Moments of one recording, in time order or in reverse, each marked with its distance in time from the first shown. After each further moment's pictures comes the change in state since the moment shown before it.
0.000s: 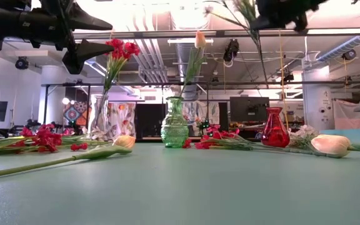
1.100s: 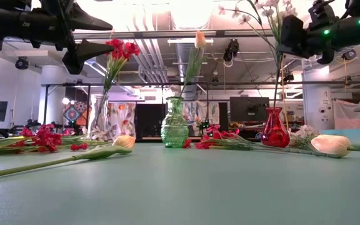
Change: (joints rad) left arm 0.000 0.001 0.000 -0.001 0.000 0.000; right arm -0.168 -0.248 -0.492 0.570 -0.058 -0.080
